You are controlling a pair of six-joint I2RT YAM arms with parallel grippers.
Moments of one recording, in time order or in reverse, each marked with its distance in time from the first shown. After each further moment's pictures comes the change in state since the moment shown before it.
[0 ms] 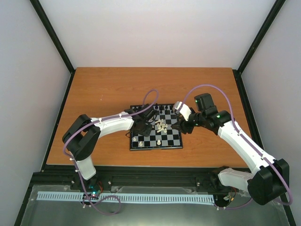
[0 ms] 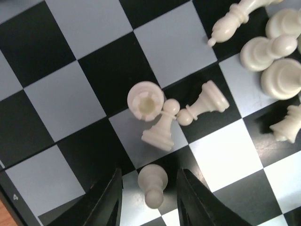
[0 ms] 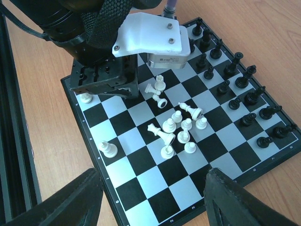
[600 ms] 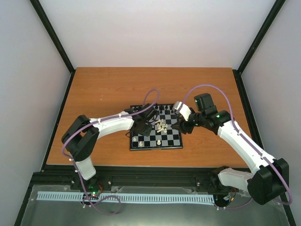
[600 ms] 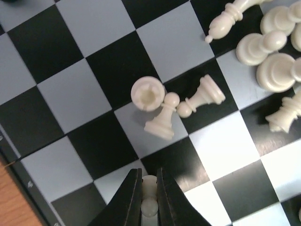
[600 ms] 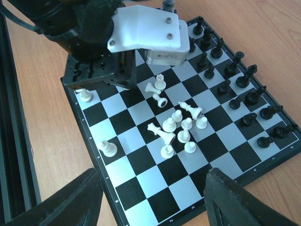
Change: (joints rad) left arm -0.010 0.004 0.027 -0.029 -0.026 0.007; right arm 0.000 0.005 0.000 -0.001 -0.001 -0.007
